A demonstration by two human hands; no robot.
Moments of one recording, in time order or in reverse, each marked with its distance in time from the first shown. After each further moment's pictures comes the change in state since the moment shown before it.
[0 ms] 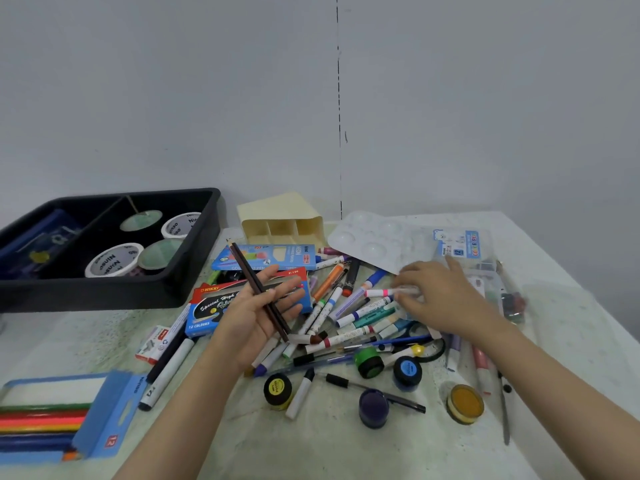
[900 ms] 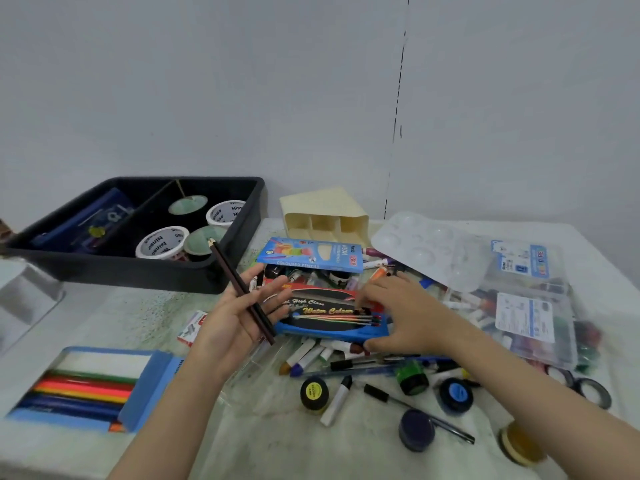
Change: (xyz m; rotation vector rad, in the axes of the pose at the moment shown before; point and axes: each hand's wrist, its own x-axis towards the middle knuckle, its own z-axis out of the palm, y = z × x) left_hand -0.017 0.029 -0.052 -0.081 0.116 0.126; right_hand 0.044 -0.063 0.037 0.097 -0.071 -0.471
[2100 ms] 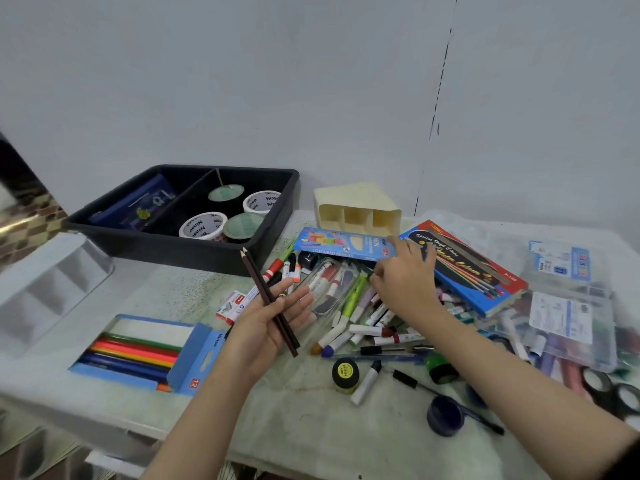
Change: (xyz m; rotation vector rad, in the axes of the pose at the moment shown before) left_hand -0.027 -0.011 -0.022 -0.060 0.098 -0.064; right_hand 0.057 -0.031 0.028 -0.273 0.238 0.419
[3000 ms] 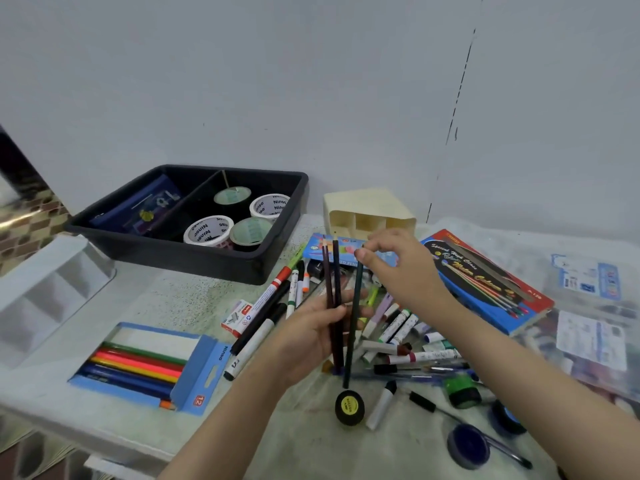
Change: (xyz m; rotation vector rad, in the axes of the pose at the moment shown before) left_hand 0.011 -0.003 0.034 0.297 -0.337 -0.136; right_hand 0.012 -0.026 -0.044 0.855 0.064 -0.052
